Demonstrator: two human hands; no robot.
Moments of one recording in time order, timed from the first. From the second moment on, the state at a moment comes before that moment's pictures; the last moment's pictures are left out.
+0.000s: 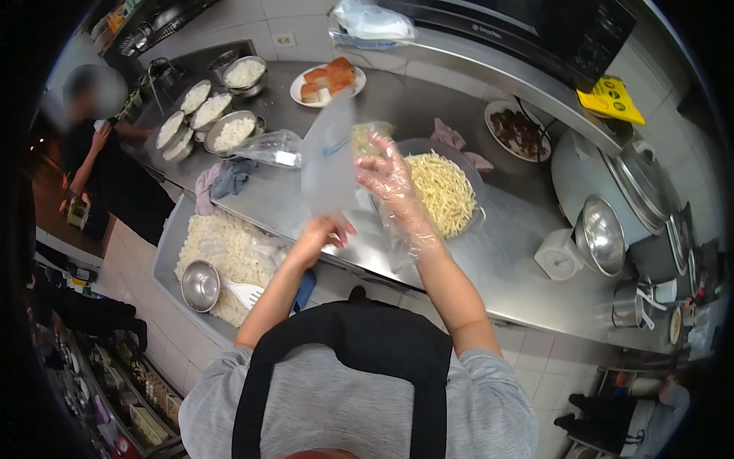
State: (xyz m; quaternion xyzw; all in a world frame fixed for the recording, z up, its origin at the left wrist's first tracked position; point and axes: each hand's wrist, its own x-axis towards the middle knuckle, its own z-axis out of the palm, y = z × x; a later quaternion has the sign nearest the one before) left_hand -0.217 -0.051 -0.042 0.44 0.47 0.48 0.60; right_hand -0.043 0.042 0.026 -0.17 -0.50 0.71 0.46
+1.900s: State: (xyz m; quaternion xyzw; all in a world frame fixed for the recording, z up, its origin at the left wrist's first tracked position) left_hand -0.225 -0.065 -0.007 0.42 0.50 0.64 0.42; right_hand 0.001 0.008 0.019 -0.43 -0.66 0.50 0.36
